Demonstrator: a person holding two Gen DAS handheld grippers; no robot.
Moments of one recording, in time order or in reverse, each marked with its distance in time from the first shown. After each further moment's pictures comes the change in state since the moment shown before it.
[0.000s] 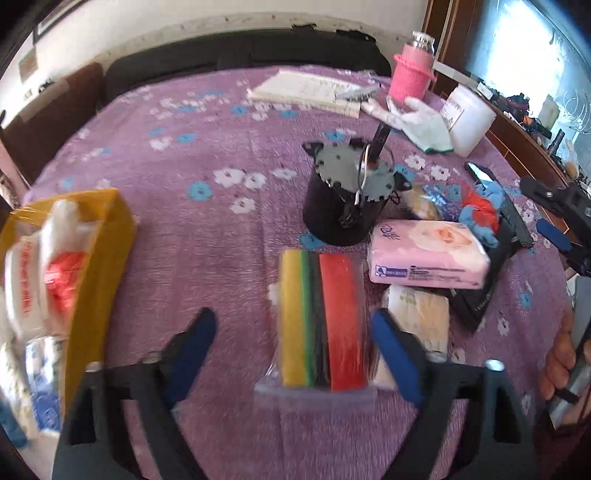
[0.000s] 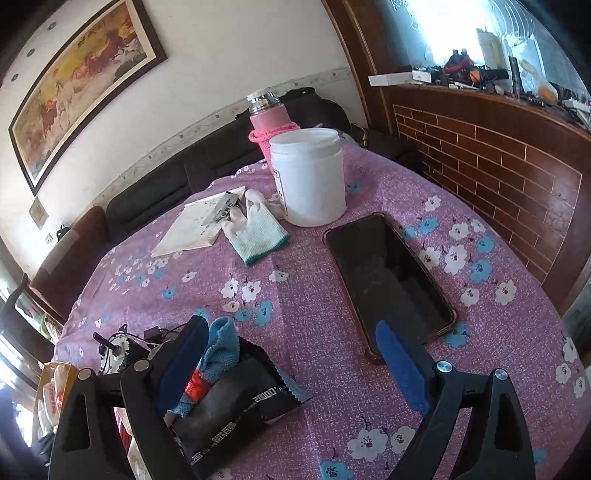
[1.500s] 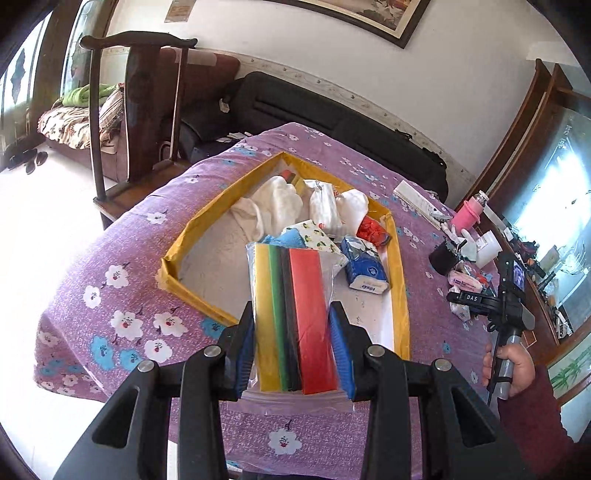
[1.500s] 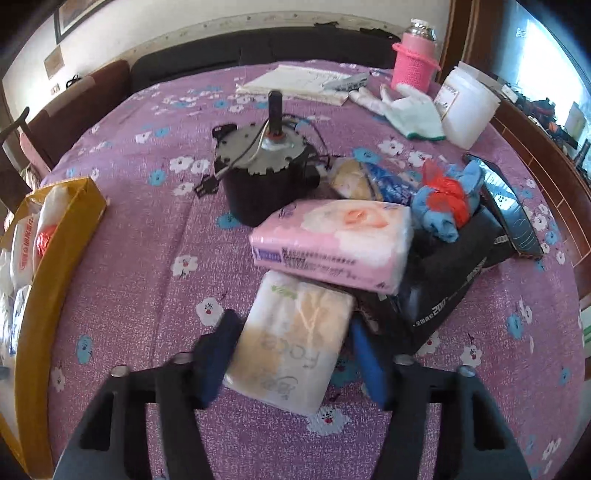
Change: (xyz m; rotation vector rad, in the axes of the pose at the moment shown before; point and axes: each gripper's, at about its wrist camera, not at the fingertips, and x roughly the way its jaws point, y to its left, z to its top) left arm -0.225 0.234 -0.212 -0.449 -0.337 0.007; right arm 0.025 0.168 -0.119 -0.383 0.331 -0.131
